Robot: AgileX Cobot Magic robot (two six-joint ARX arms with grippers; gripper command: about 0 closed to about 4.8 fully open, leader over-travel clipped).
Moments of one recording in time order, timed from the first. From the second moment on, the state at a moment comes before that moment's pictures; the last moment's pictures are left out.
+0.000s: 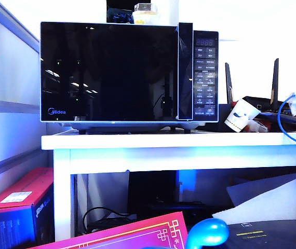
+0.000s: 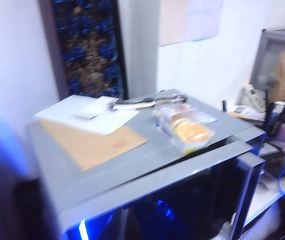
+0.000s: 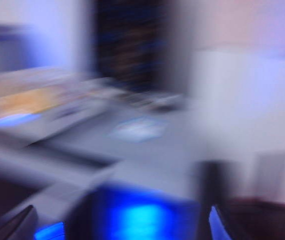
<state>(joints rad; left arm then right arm) -0.04 1.31 1.88 -0.58 0.43 0.05 0.15 1.53 1.37 0.30 -0.29 -0.05</state>
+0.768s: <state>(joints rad) -0.11 1.53 1.88 -0.34 0.43 0.05 0.08 1.76 1.37 0.39 -0.85 0.20</state>
